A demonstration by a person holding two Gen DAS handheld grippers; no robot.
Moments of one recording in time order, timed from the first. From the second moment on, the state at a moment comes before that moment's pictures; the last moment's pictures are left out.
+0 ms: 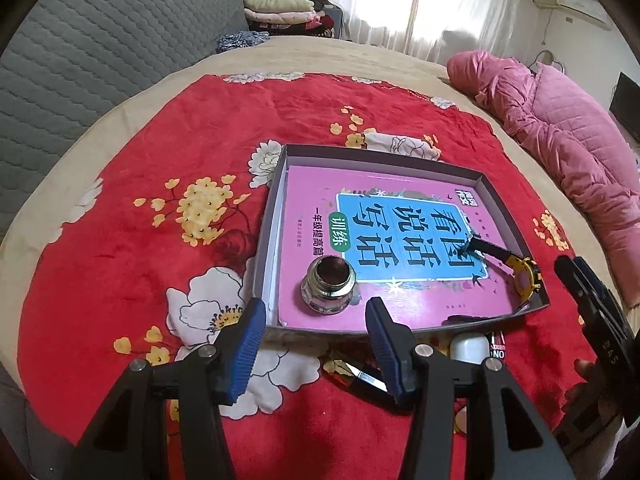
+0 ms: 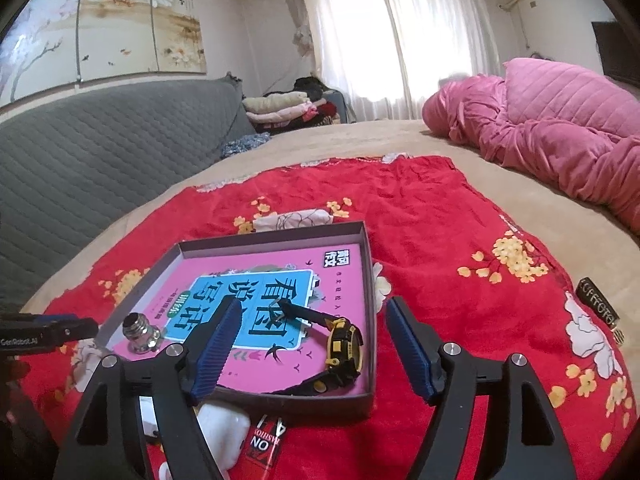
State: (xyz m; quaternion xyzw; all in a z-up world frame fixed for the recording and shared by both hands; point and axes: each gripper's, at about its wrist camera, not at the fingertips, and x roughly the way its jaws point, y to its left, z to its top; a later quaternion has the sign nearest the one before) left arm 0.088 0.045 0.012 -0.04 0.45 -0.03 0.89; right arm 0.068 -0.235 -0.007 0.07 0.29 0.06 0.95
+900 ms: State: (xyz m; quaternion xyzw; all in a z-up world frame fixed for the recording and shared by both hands) left arm 0.064 0.047 0.016 -0.06 0.45 -0.07 0.89; right arm 0.014 -0.210 0.011 0.04 0.32 0.07 0.95
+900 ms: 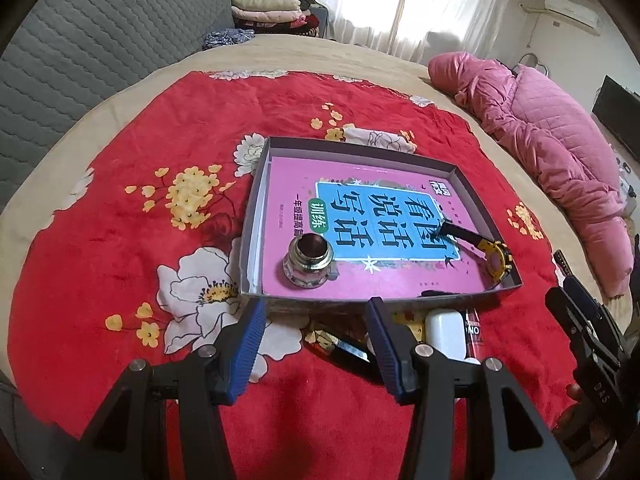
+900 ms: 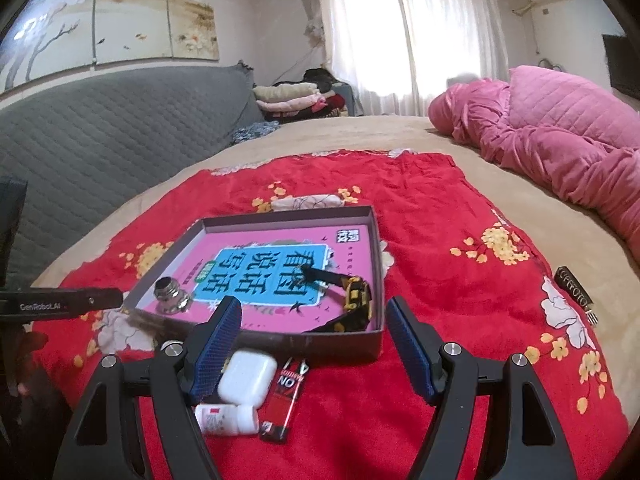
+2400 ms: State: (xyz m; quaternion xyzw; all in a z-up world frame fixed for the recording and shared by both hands) left arm 0.069 0.005 -0.012 -0.07 0.53 -0.10 0.84; right arm 0.000 -0.165 -0.023 -0.01 0.43 0.15 0.89
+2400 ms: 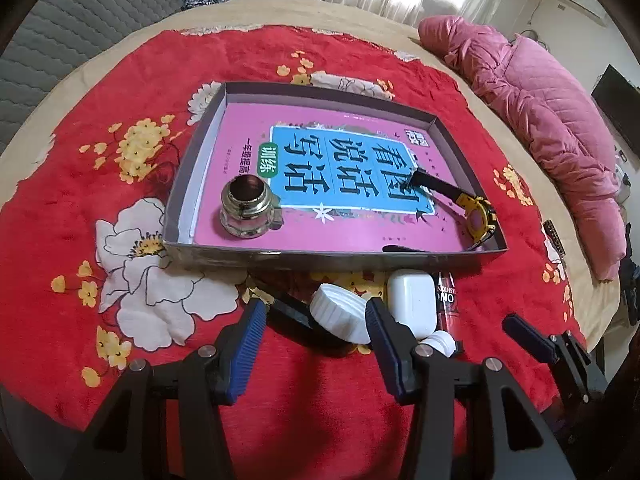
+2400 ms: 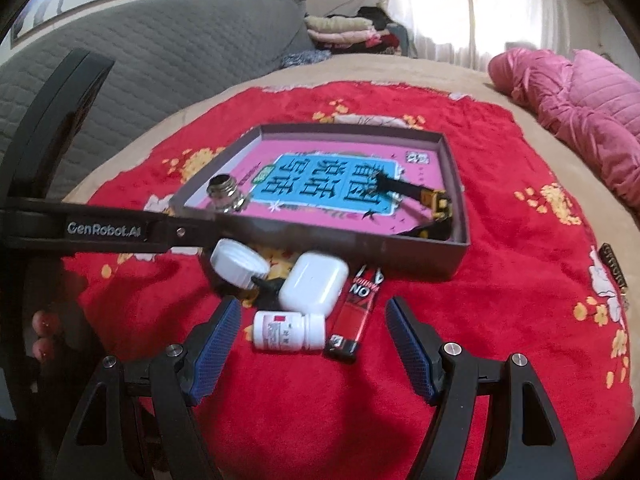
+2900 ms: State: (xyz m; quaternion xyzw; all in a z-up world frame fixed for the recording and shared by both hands) left arm 0.072 -0.002 -0.034 -0.05 0.55 -0.09 0.83; right arm 0.006 -0.160 -0.037 -0.01 0.46 0.17 0.87
